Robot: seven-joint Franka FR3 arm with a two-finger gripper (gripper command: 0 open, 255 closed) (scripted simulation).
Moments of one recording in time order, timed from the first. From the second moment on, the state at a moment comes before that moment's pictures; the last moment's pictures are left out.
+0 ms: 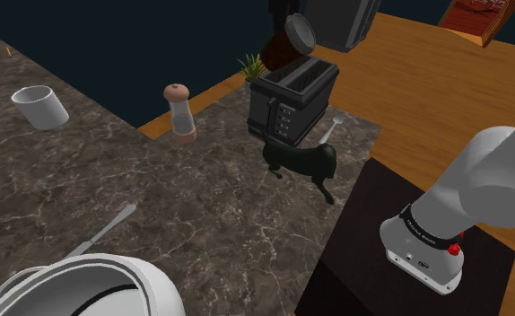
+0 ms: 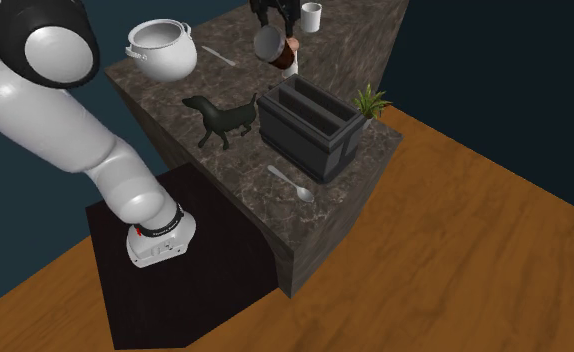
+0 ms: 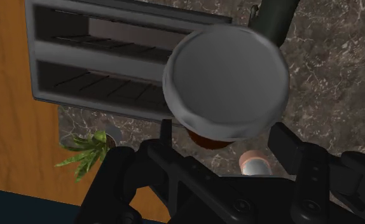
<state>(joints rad) 0.17 -0.11 0.13 -1.67 -0.11 1.55 -0.07</state>
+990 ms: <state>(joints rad) 0.29 0.21 0.24 -1.34 -0.16 1.51 0.14</state>
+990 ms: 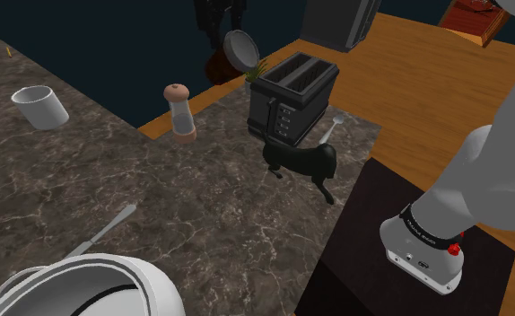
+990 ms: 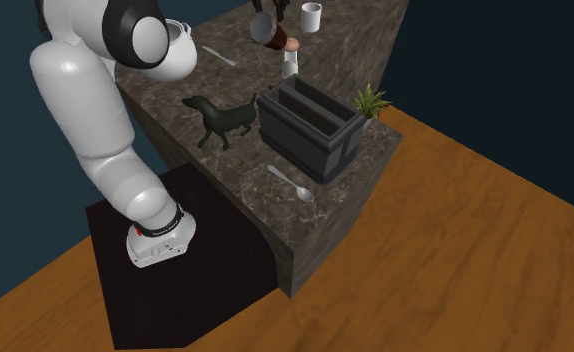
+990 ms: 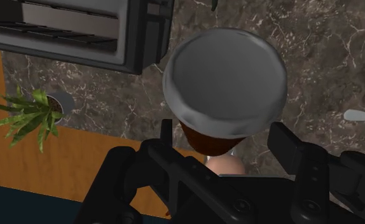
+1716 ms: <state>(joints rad) 0.28 0.18 0.23 -1.54 -0.16 1.67 0.16</state>
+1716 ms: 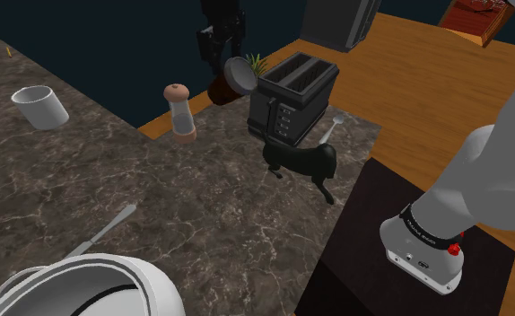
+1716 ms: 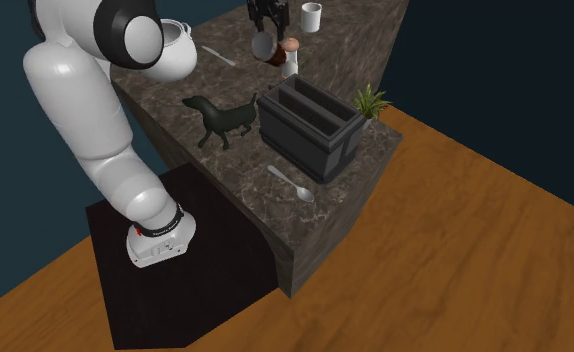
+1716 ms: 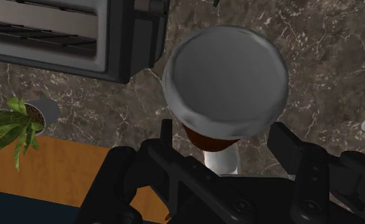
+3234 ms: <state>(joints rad) 0.28 0.21 0.23 -1.80 -0.18 1.97 0.20</state>
